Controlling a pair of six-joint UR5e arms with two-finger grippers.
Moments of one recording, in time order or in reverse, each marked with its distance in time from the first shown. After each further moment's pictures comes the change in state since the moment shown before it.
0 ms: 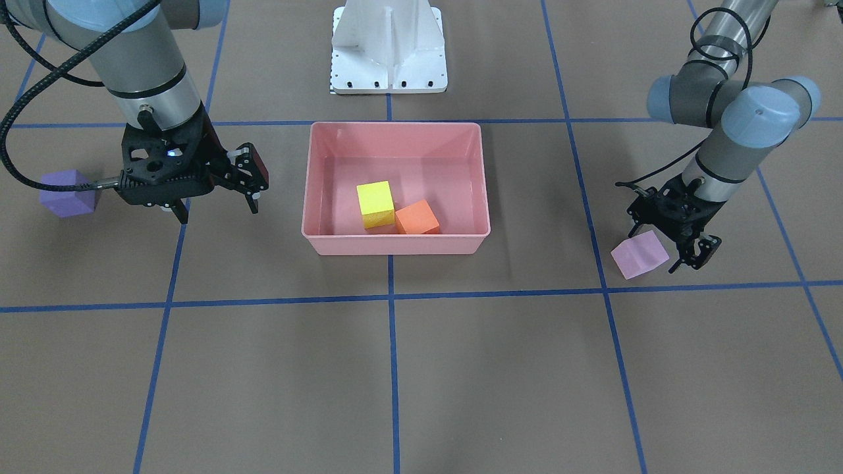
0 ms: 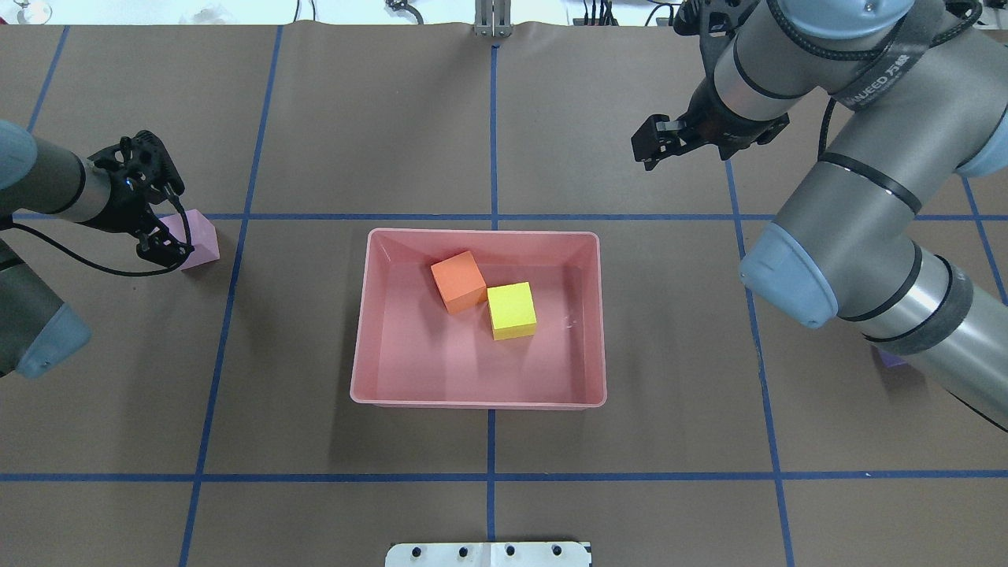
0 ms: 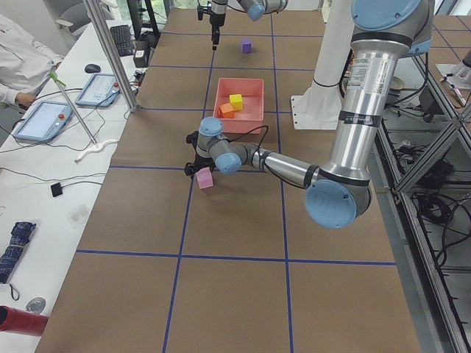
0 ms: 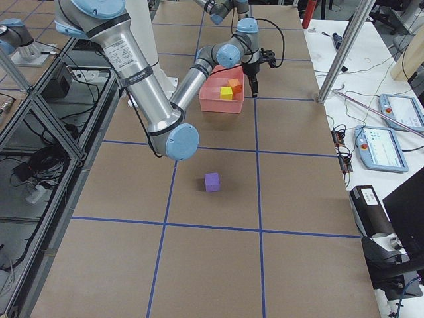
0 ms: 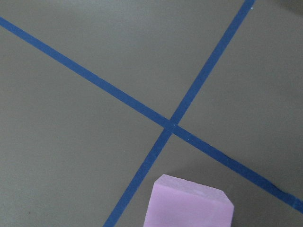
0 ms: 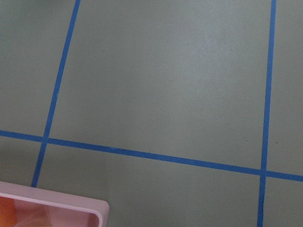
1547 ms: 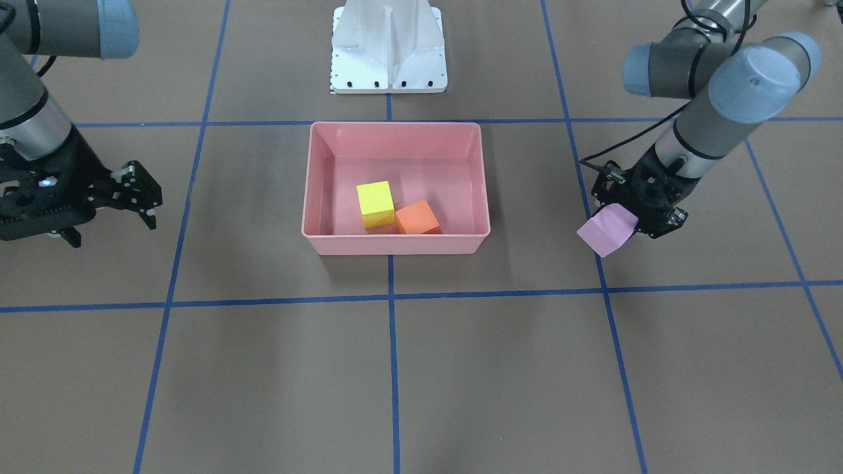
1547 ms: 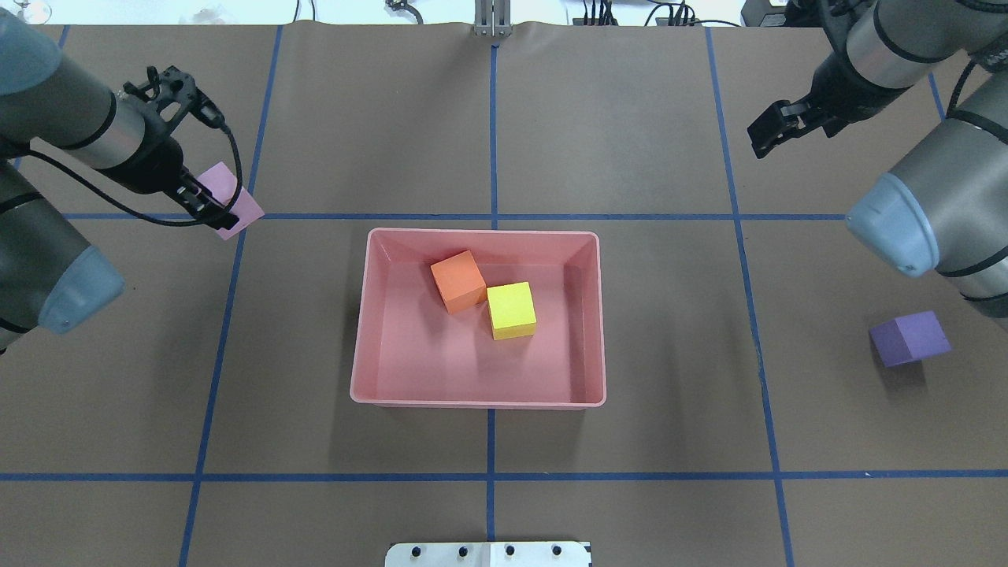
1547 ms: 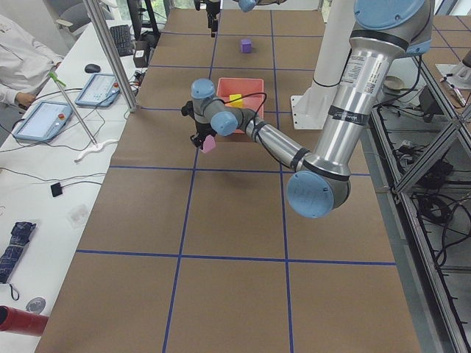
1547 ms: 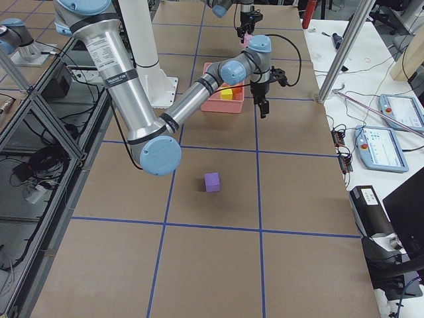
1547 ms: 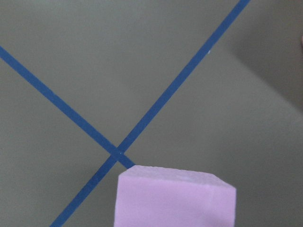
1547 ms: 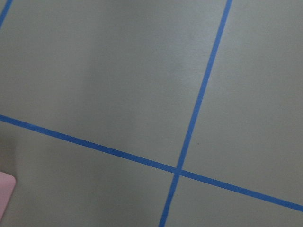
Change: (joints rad) left arm -0.037 -0.184 -0.242 0.483 -0.195 -0.322; right arm 0.181 -0.179 -0.011 0.041 0.120 -0.350
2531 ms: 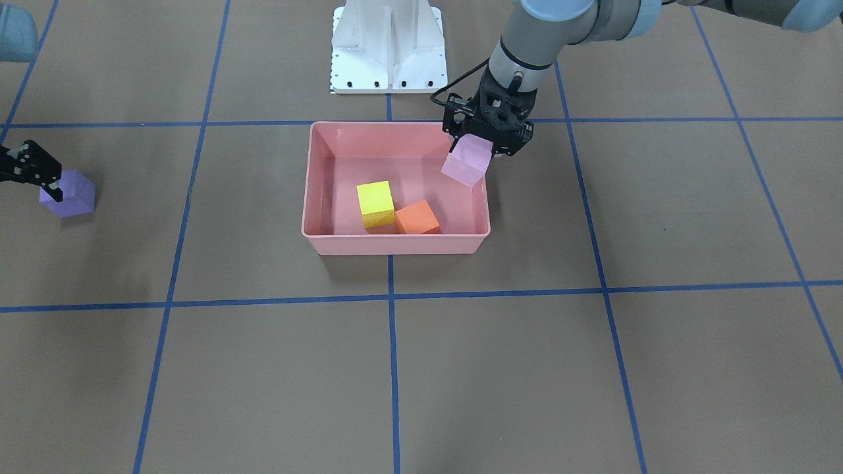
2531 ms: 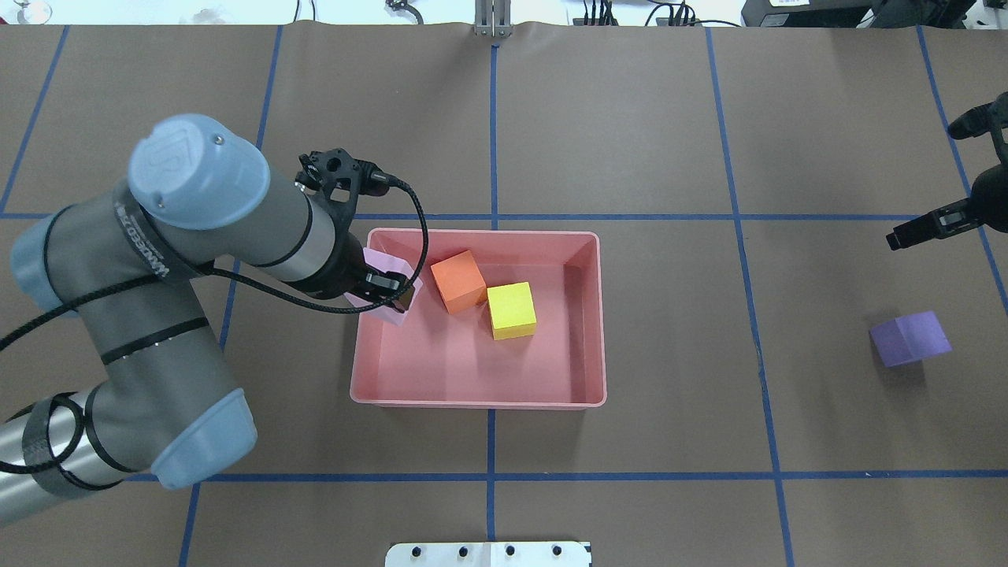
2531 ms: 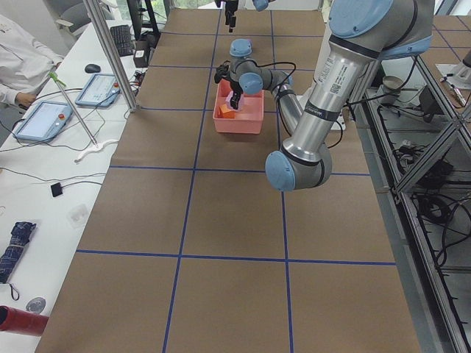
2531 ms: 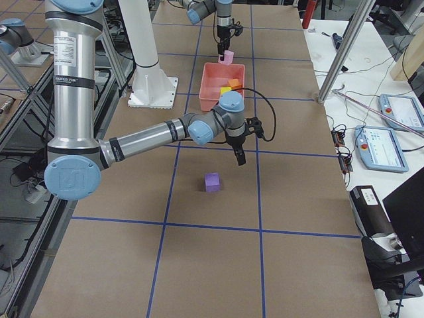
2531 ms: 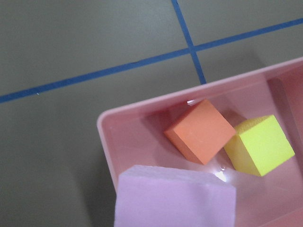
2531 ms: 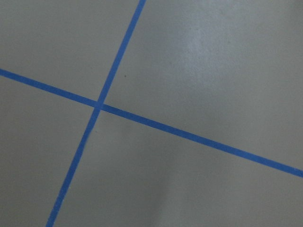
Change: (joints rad) left arm 0.370 -0.155 -0.137 0.084 0.216 -0.704; right arm 0.062 -0.475 0.047 0.419 0.064 -0.026
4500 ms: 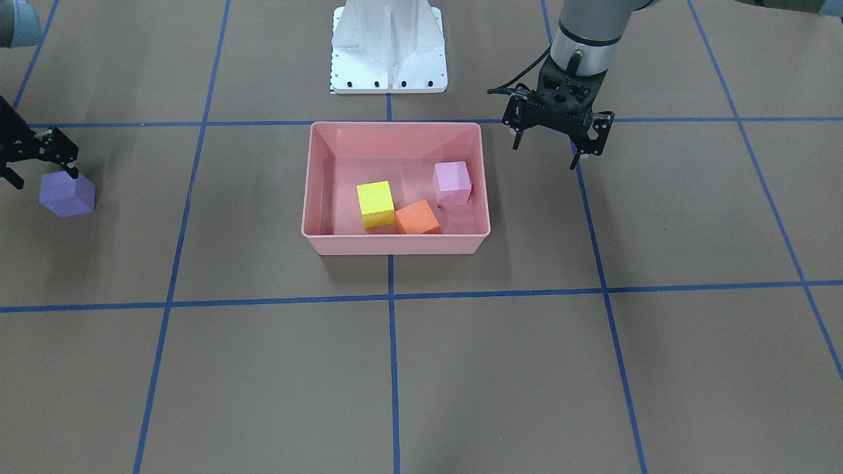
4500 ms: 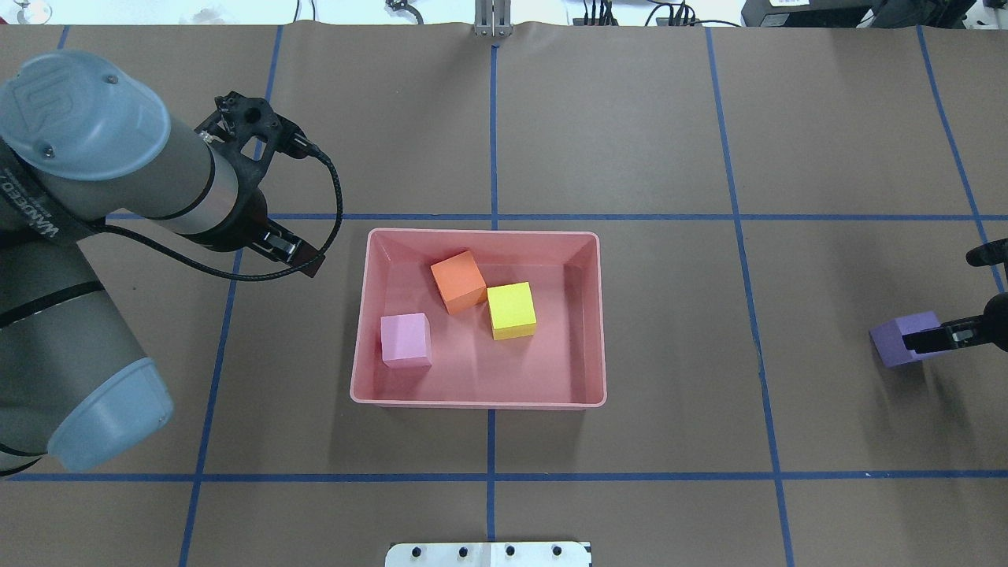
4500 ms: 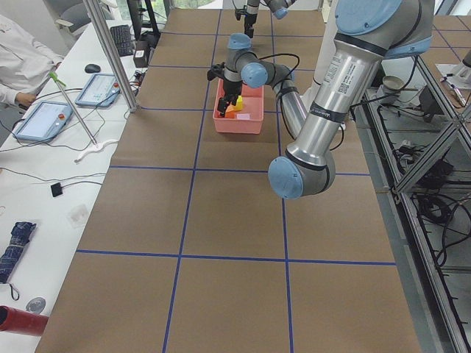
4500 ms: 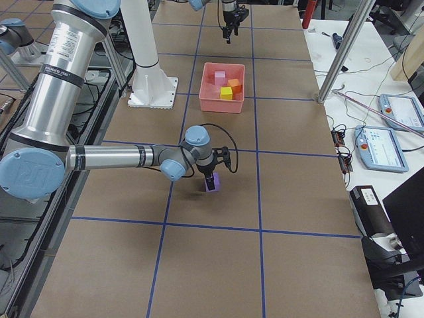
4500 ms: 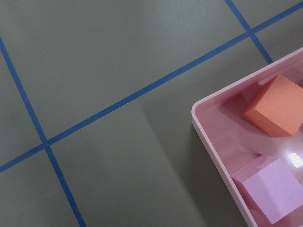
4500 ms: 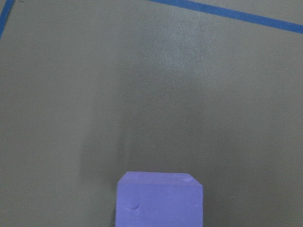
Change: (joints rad) left arm -0.146 0.062 -0.142 0.265 0.073 0.373; right arm -0.218 -0.255 -0.118 0.477 -0.130 0.266
